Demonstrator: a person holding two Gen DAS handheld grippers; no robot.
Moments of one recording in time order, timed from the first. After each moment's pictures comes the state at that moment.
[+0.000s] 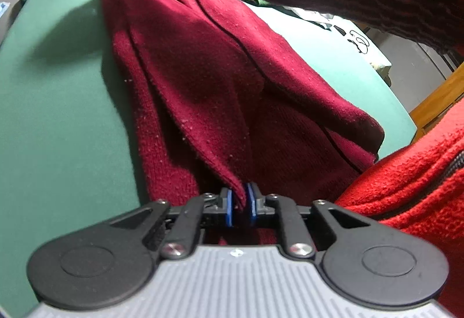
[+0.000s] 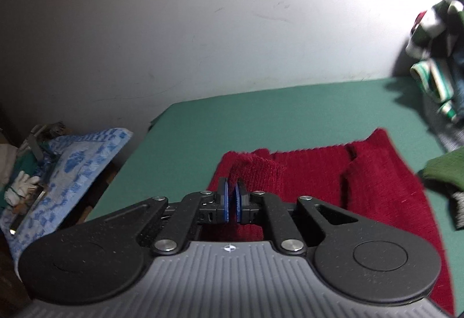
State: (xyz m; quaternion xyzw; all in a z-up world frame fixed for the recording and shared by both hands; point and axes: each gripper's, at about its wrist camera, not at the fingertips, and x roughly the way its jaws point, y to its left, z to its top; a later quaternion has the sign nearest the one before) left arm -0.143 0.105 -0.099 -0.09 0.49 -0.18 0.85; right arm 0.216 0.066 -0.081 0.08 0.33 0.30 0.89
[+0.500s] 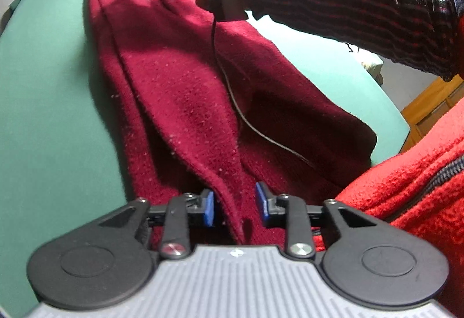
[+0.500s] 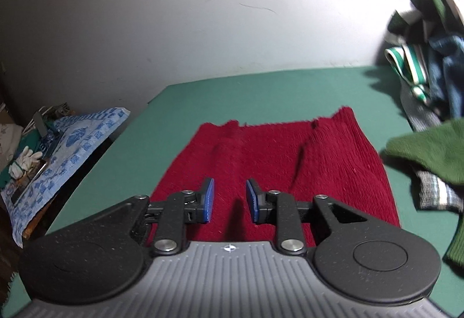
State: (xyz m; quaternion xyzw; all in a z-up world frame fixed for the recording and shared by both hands) left arm -0.132 0.100 -0.095 -0.08 0.48 -0.20 0.85; right arm 0.195 0.010 -0.084 0.05 0.34 0.31 0.89
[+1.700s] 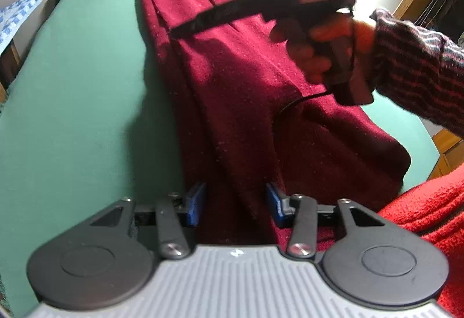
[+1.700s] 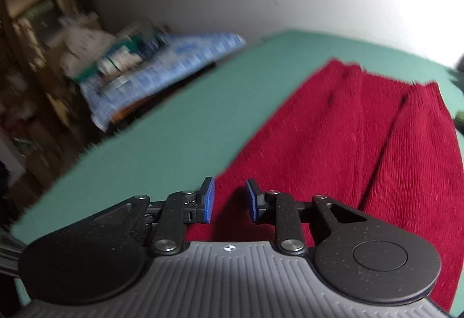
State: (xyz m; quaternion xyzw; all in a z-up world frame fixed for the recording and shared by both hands) left arm -0.137 0.126 -0.098 -0.11 0.47 -0.12 0.87; right arm 0.072 0.033 -0.095 -0.08 0.37 0.46 0.80
